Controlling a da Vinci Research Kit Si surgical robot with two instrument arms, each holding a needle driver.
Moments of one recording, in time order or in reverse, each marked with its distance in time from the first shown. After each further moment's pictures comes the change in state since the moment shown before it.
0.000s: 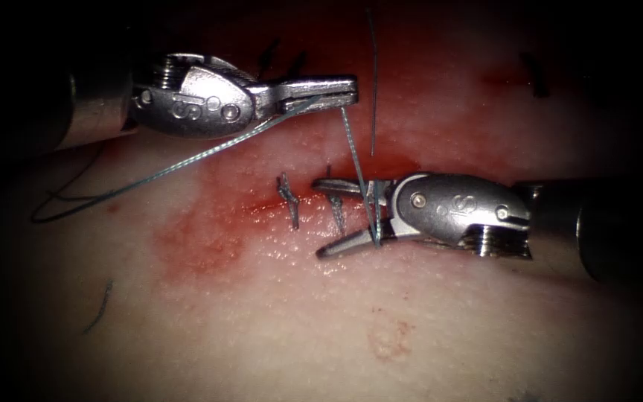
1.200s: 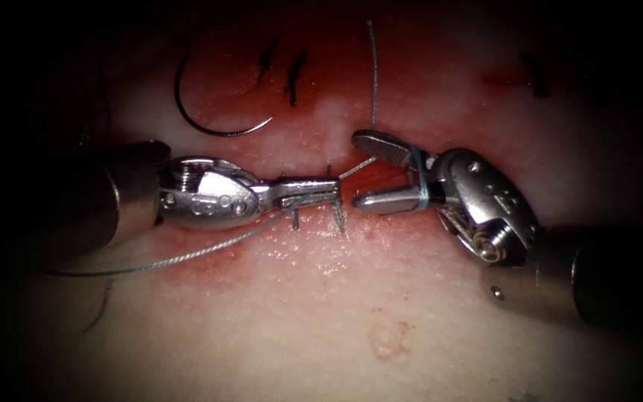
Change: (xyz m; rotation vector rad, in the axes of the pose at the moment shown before) right arm -0.001 0.005 -0.006 -0.223 0.569 0.326; left arm -0.004 0.013 0.001 -0.052 -0.044 -0.083
